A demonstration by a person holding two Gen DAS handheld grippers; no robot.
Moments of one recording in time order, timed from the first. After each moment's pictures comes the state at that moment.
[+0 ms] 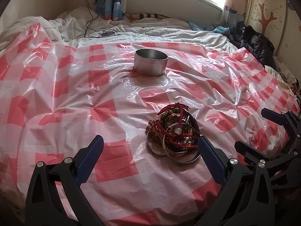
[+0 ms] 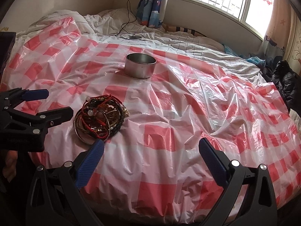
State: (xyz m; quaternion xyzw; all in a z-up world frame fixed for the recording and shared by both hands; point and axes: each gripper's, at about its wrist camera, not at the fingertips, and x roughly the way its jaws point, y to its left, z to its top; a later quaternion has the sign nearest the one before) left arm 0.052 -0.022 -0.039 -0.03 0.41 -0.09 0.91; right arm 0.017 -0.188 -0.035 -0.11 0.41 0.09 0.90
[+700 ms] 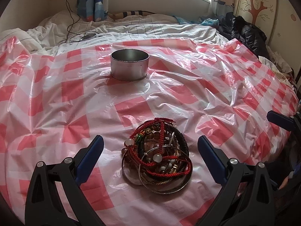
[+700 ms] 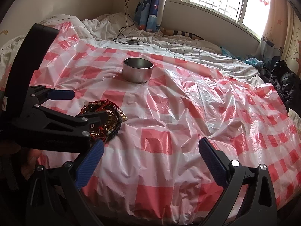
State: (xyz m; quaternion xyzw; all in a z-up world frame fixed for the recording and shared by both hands) left arm 0.094 -0.060 -0.047 0.00 0.41 -0.13 0.90; right arm 0.016 -0.193 -0.031 -0.10 0.40 0.09 0.91
